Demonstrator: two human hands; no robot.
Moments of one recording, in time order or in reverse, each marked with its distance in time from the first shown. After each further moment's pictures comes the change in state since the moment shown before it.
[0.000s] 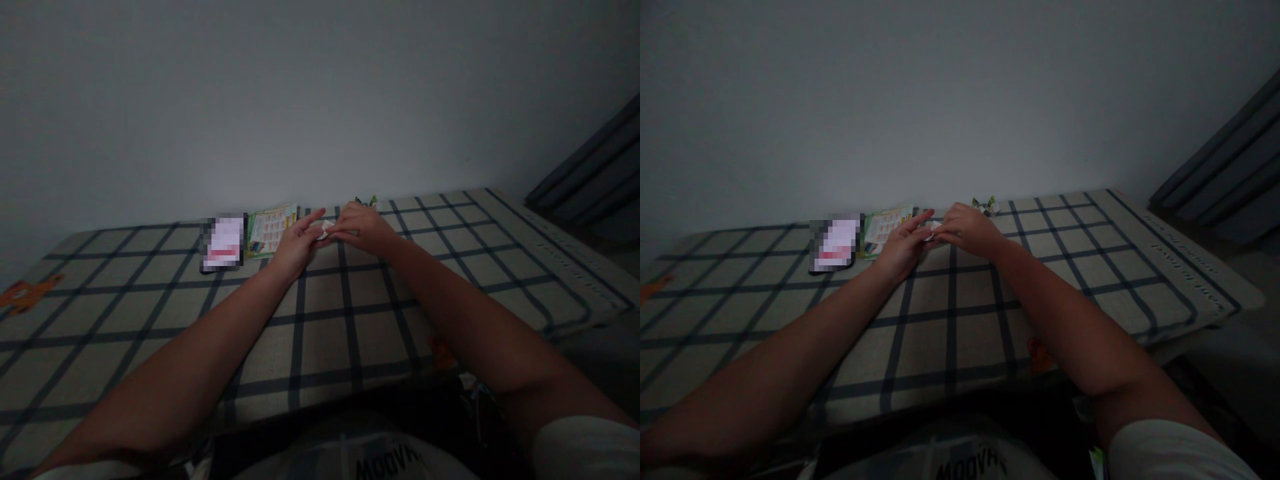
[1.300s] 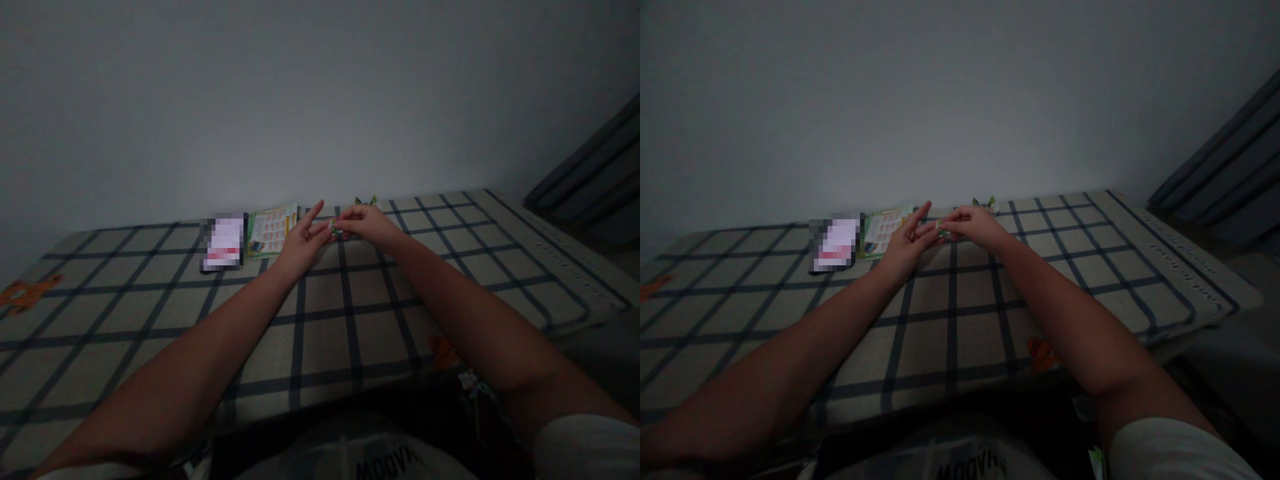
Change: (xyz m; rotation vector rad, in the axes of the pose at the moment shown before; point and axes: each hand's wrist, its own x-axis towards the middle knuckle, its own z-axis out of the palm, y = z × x) left_hand -0.005 -0.001 0.004 0.120 -0.111 0.115; right_hand 0.004 -0.008 0.005 0.942 0.175 0.854
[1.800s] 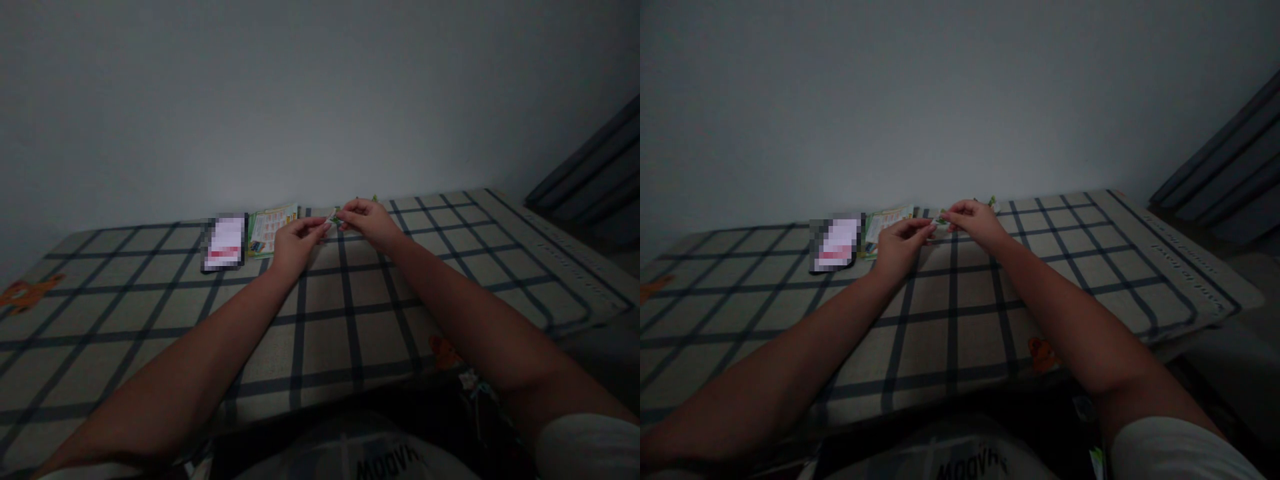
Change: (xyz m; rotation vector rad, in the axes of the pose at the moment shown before) left_hand -0.001 0.006 -0.002 0.368 0.258 0.143; right_hand 0.002 0.002 0.005 0.119 0.133 -0.058
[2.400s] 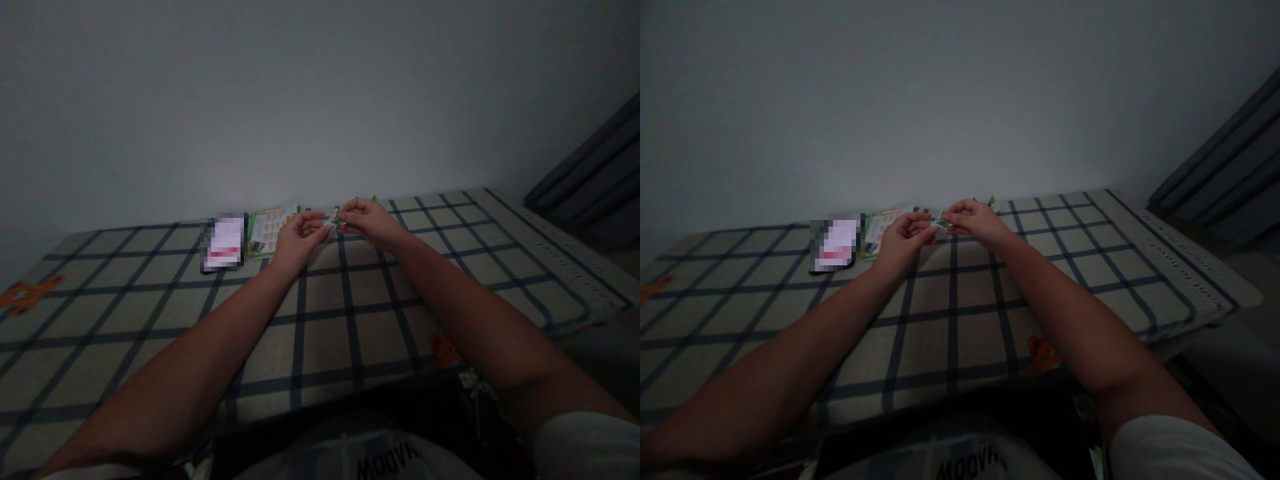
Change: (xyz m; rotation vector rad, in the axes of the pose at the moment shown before) left_hand 0.003 -0.001 0.002 -0.177 -0.080 -0.060; right_hand -0.002 -0.005 -0.006 0.179 -0.103 0.127
